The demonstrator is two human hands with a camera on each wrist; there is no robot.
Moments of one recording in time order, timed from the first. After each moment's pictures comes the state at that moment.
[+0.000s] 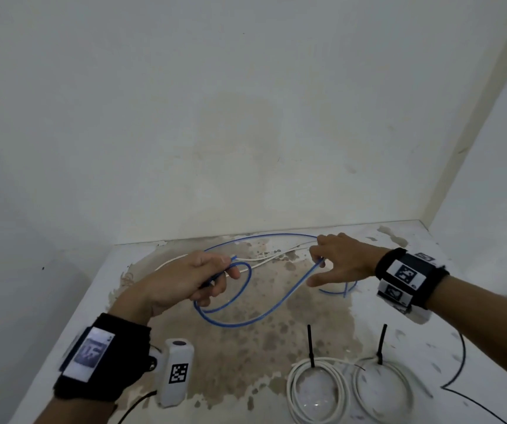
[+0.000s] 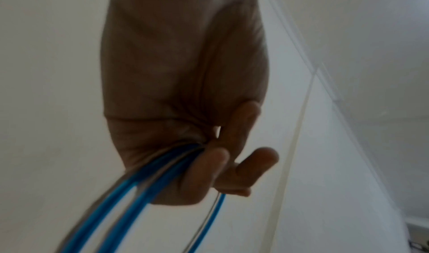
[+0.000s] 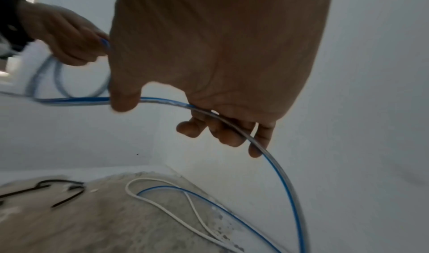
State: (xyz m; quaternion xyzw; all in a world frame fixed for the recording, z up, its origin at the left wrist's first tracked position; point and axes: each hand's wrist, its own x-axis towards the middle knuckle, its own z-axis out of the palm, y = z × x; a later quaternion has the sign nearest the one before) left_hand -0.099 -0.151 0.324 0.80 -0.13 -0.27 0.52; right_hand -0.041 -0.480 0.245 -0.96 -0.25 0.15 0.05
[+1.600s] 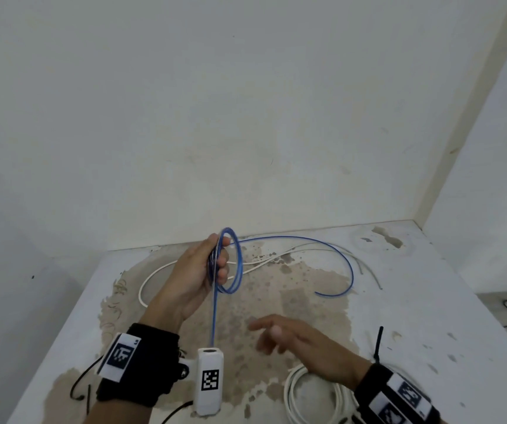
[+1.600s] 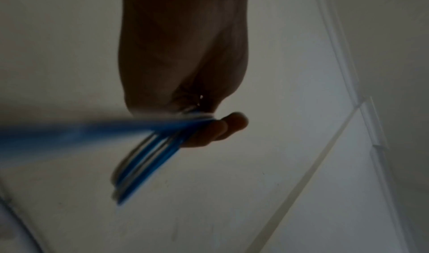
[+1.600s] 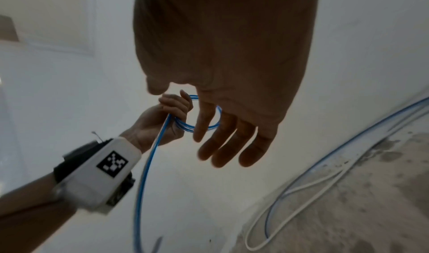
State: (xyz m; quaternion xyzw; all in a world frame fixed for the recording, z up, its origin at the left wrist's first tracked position) left_hand -0.075 -0.187 0.295 0.60 0.03 -0.13 0.79; right_hand -0.163 -0.388 0.202 -0.75 -0.19 0.18 0.60
